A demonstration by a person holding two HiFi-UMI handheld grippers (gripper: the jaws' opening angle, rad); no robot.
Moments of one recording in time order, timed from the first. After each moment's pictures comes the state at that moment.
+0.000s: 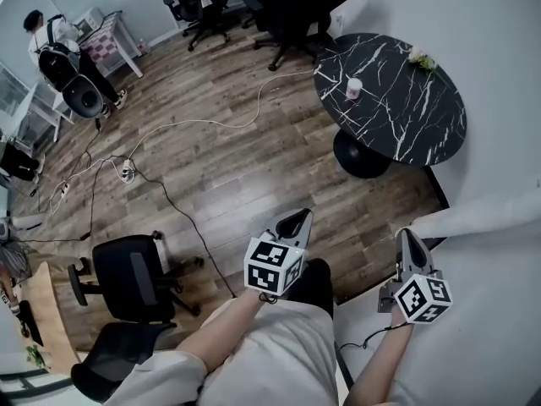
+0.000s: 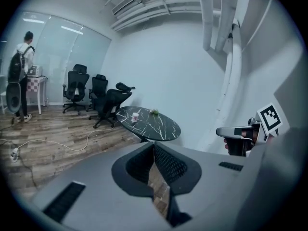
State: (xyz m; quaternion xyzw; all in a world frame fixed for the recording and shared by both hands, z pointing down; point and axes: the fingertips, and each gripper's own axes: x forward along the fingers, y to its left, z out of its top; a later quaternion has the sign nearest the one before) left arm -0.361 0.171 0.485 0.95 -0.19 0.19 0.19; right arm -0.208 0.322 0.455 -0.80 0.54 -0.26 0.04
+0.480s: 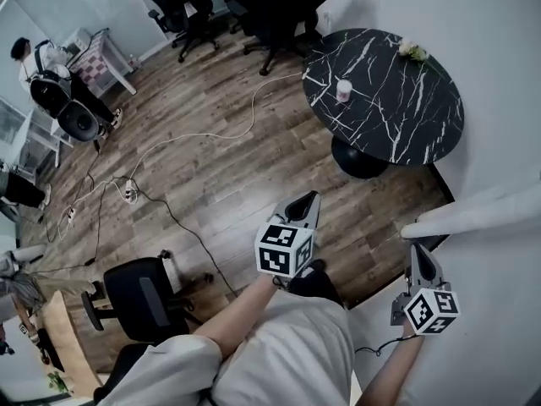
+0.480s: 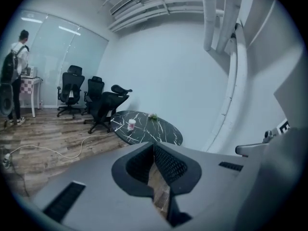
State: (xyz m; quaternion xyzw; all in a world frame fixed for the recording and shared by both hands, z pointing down) left arm -0.277 0.124 0.487 0.95 -0.18 0.18 0.19; right arm -0.167 0.351 0.475 -0.81 0.52 -0.28 0.00
